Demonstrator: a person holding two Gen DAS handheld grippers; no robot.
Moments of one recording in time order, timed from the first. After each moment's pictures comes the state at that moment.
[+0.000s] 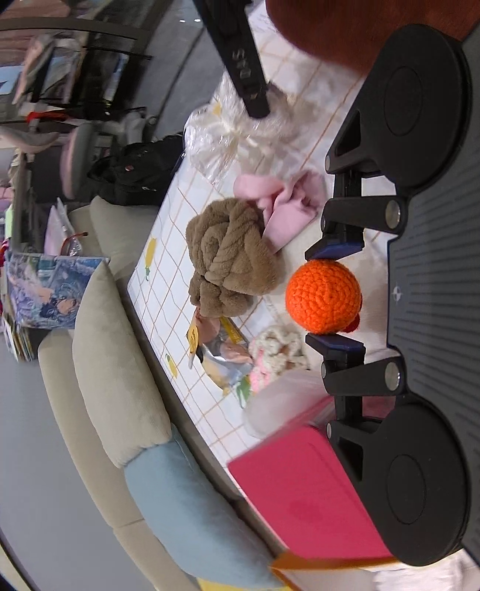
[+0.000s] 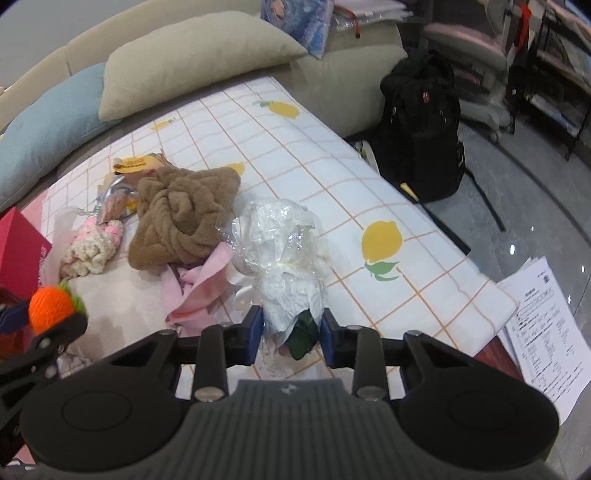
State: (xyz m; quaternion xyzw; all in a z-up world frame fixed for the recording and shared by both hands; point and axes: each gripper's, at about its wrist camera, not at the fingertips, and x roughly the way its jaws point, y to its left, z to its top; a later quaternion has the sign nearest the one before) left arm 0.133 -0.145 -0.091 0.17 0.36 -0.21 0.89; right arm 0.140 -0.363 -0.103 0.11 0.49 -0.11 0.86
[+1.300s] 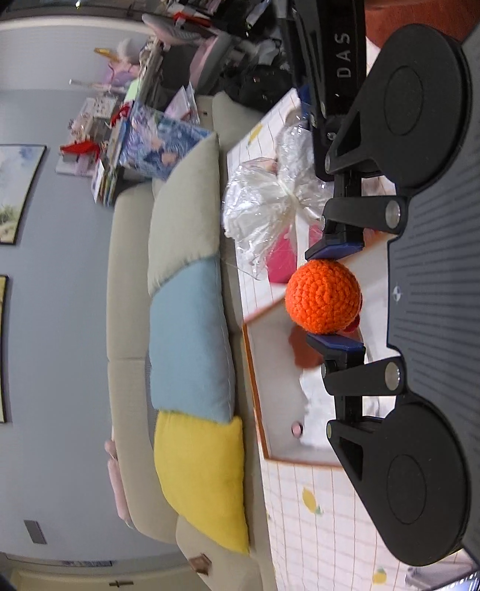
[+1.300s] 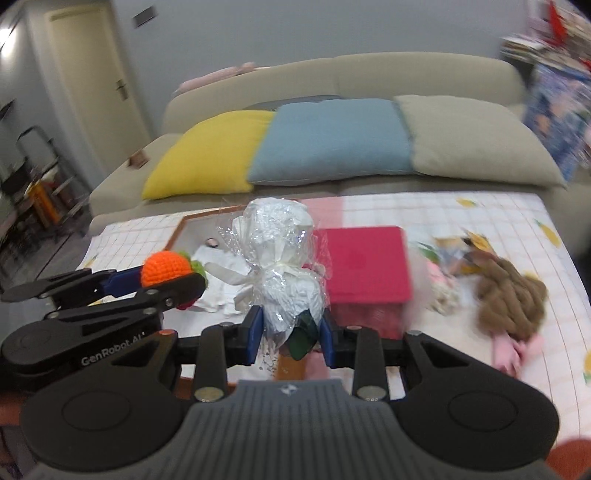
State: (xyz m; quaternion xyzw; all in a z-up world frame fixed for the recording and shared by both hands) left arm 0.063 0.070 0.015 0.00 0.29 -0.05 0.95; right arm 0.090 -0.122 0.024 0.03 0.39 0.23 0.89
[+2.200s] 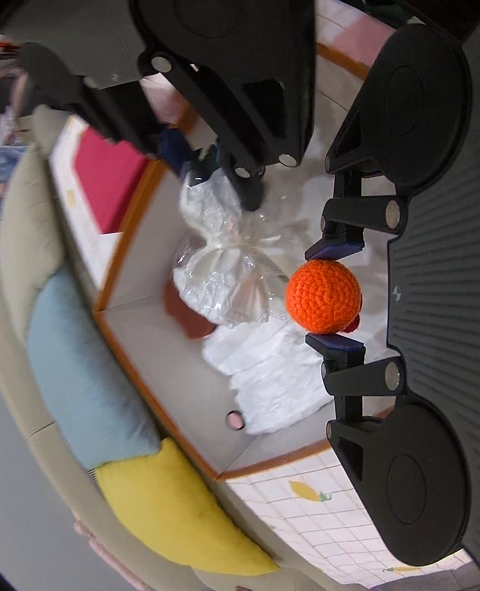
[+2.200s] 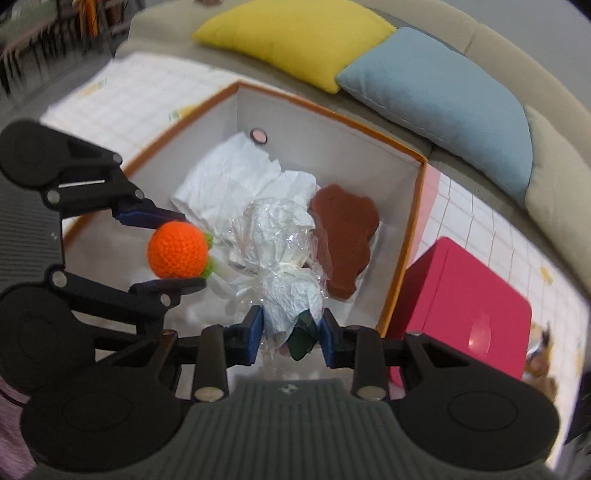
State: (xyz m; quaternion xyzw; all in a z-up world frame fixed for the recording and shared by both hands) left arm 0.133 0.112 -0.079 0.21 0.46 -0.11 0.85; right arm 0.180 0.031 -0.068 -0.24 0.47 0.30 0.79
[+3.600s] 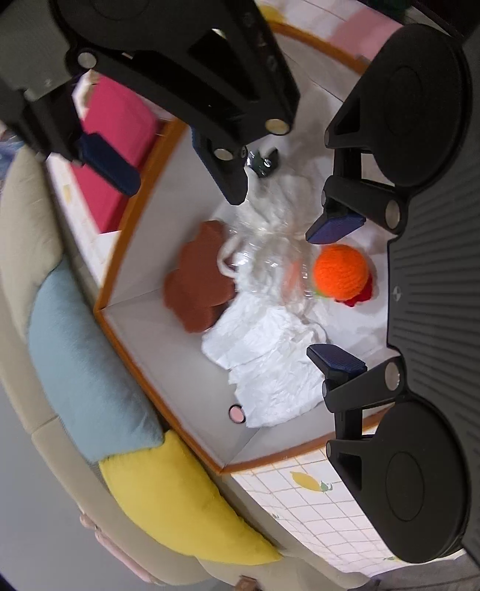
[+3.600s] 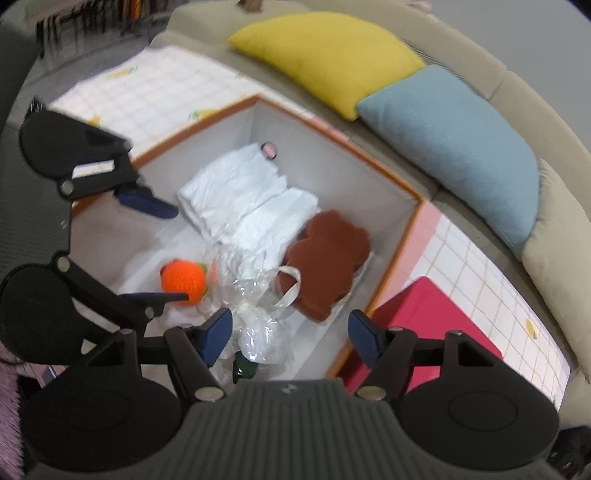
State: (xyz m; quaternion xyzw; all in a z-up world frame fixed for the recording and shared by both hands) left arm 0.130 0.113 -0.071 0.21 0.45 -0.09 0.86; right arm 0.185 0.014 -0.044 -0.27 0.42 0.35 0.79
